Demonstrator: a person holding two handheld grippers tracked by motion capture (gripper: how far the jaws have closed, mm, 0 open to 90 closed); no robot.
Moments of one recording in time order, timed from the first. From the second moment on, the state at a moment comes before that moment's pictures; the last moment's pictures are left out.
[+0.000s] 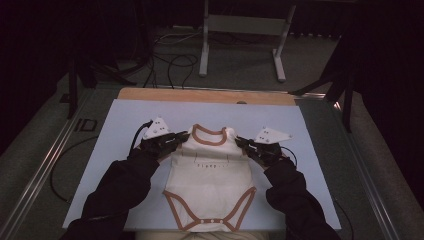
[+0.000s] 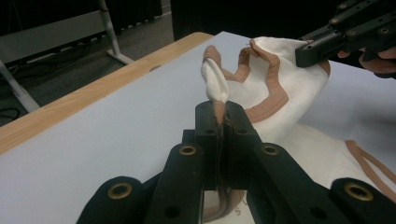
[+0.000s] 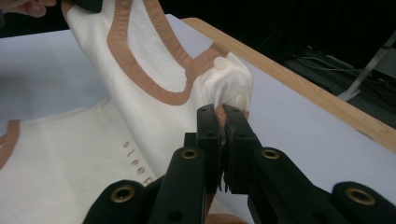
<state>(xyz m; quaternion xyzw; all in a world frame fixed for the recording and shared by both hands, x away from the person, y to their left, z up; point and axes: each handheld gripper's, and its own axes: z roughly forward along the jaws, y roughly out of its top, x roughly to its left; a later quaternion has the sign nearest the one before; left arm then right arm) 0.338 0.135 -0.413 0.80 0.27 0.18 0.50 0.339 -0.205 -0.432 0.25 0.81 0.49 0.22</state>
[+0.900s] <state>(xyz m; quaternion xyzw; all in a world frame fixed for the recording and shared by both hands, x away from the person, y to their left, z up) 0.277 0.126 -0.459 0.82 0.27 0.13 0.49 0.283 -0.215 -0.472 0.27 0.82 0.48 0.17</state>
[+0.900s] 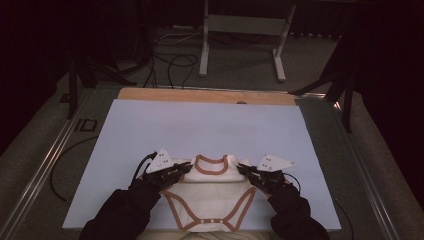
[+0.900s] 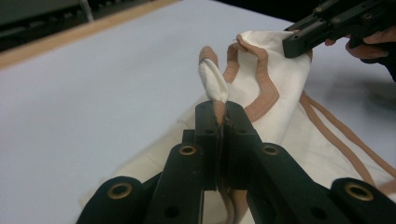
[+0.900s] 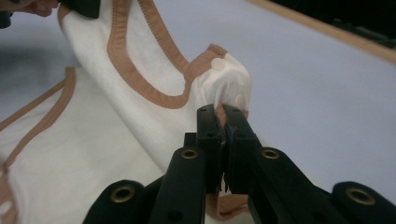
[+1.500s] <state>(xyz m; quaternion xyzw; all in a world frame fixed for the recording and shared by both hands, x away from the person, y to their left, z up) 0.251 0.127 -0.483 0.83 0.29 0.09 0.47 0.255 -0.215 -0.488 0.26 0.84 0.45 0.15</state>
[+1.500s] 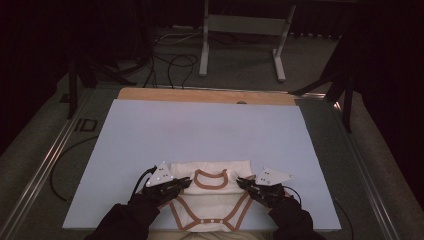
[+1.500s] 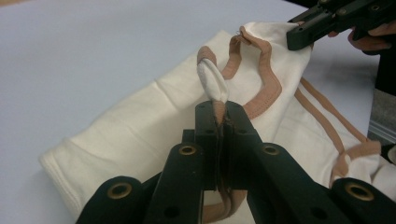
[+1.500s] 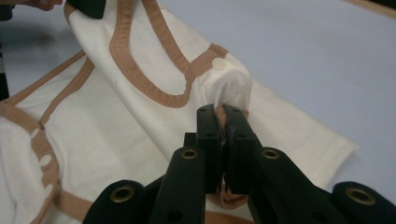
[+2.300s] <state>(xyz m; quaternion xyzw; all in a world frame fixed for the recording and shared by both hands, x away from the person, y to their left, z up) 0.258 0.126 -0.517 0.85 0.35 0.07 0.40 0.265 -0.214 -0.522 0.30 0.86 0.41 0.09</state>
